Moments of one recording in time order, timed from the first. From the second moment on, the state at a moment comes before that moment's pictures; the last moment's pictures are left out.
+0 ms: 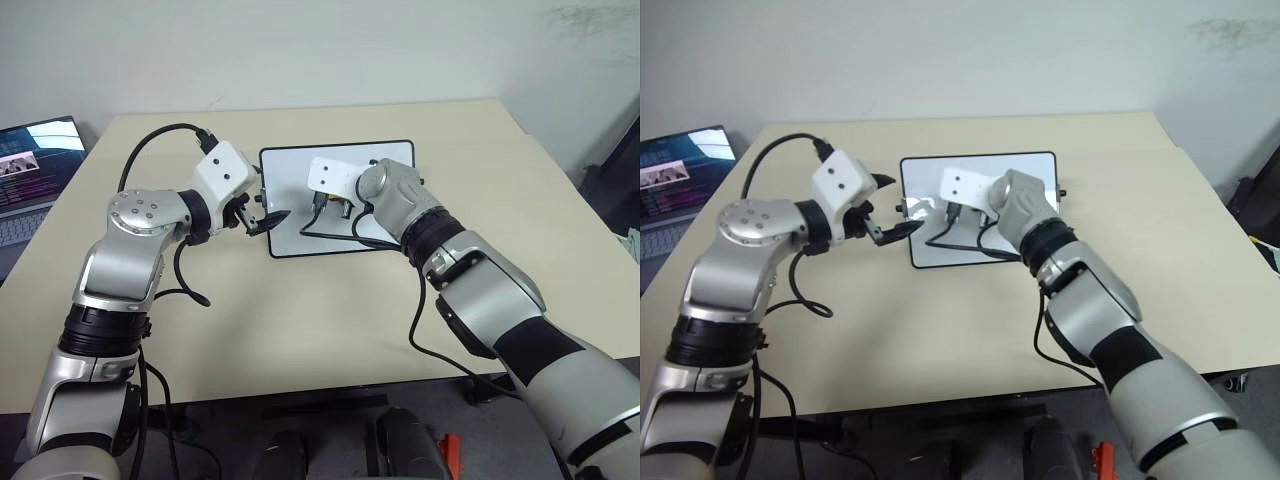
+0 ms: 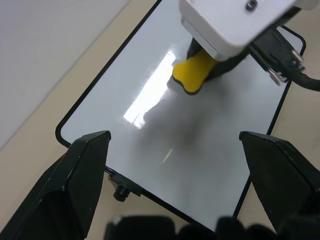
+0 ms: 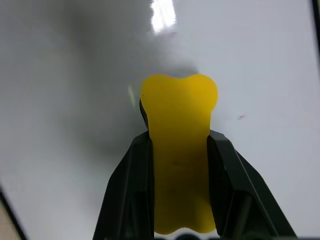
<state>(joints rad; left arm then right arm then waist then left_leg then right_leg) -0.67 0.74 -0.05 -0.04 -0.12 0.48 -0.84 -1.38 -0.06 0.52 1.08 -0.49 0.36 0.64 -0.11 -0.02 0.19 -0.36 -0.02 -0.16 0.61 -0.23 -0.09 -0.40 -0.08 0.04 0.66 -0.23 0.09</state>
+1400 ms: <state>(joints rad) -0.70 0.74 -0.05 -0.03 -0.11 0.45 -0.84 -1.41 0.00 0.48 1.10 -0.49 0.36 0.52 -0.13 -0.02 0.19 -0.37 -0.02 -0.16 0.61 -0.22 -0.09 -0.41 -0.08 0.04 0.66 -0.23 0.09</state>
